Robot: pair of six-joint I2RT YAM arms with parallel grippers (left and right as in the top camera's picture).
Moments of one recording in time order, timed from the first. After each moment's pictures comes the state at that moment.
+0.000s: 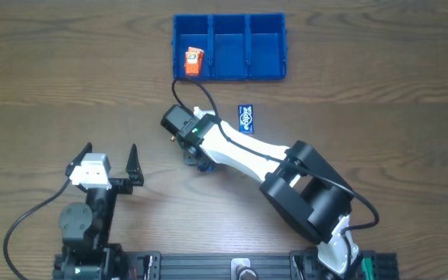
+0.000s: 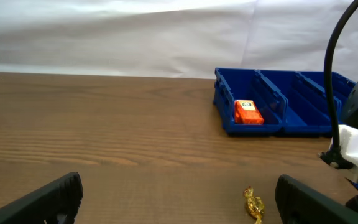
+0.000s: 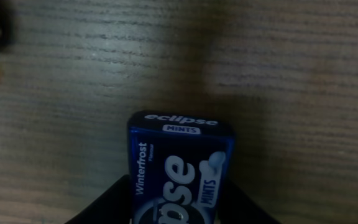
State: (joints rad) left arm -0.04 0.02 0.02 -0.12 0.05 -0.06; right arm 0.87 2.04 1.38 -0.75 0.10 0.81
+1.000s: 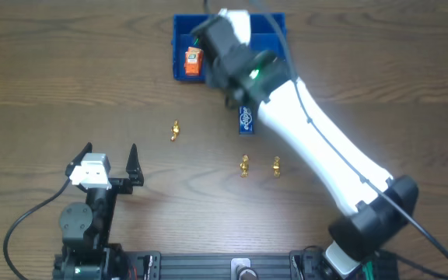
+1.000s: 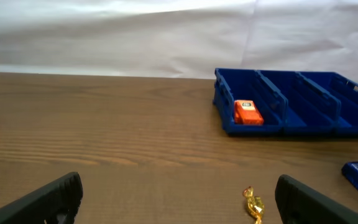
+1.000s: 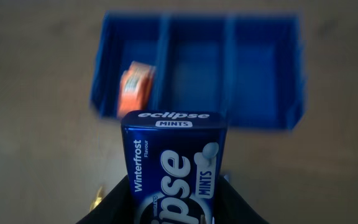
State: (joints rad) left arm -0.04 0.02 0.02 -0.12 0.05 -0.06; right arm 0.63 1.81 1.83 -0.91 0.32 0.48
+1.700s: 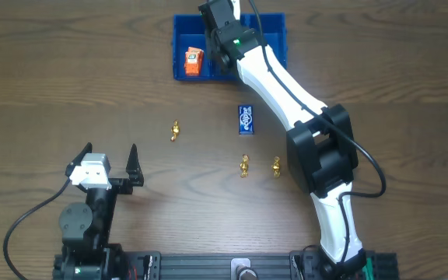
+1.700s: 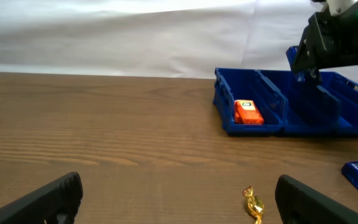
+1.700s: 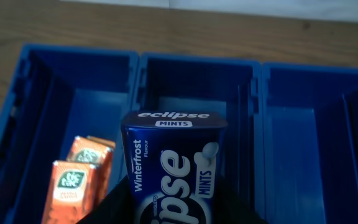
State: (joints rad) left arm -0.04 0.02 0.02 -0.12 0.05 -0.06; right arm 0.51 2.24 1.95 -0.56 0.28 0.32
